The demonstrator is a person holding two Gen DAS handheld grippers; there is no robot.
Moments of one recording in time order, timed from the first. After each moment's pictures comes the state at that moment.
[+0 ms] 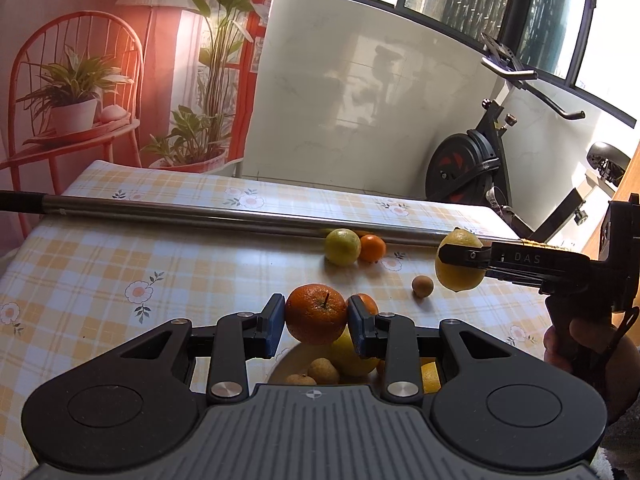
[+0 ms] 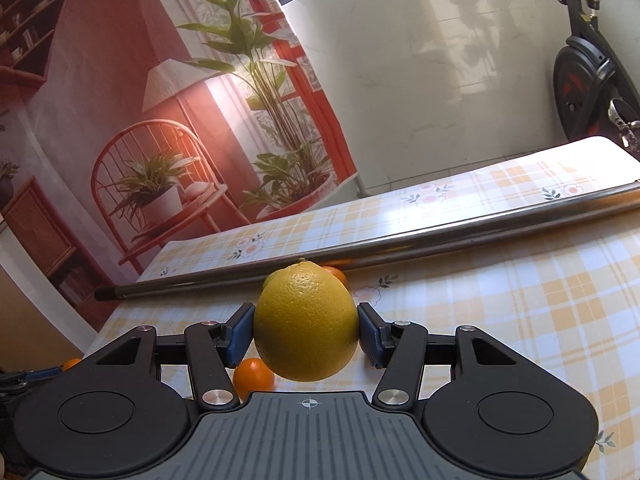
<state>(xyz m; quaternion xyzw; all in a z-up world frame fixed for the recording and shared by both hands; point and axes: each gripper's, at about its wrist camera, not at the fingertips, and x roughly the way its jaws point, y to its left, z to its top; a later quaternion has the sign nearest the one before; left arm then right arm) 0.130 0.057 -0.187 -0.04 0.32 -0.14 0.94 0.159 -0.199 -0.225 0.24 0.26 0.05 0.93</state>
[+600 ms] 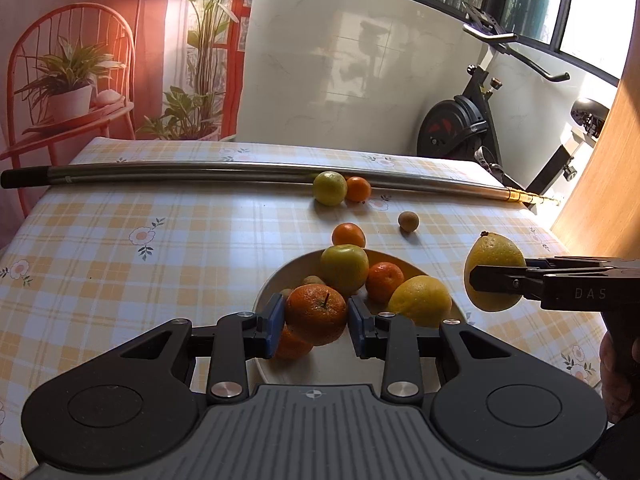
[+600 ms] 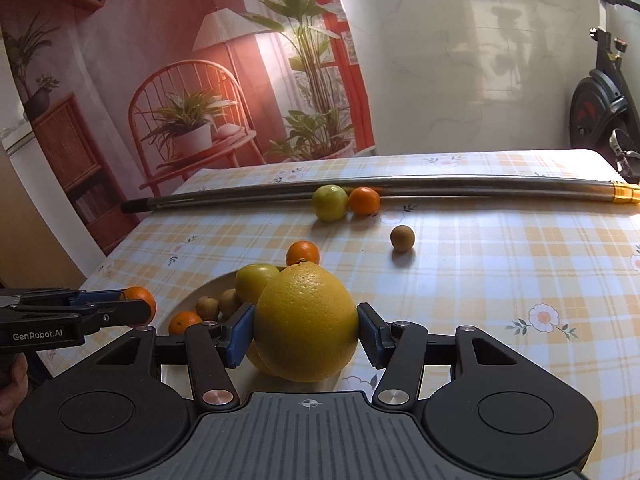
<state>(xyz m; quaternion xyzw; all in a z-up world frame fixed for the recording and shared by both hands) 0.084 0.061 -0.209 -0.01 0.35 -0.15 0.93 0.049 -0.128 -0.210 0.14 0.31 0.07 0.94</state>
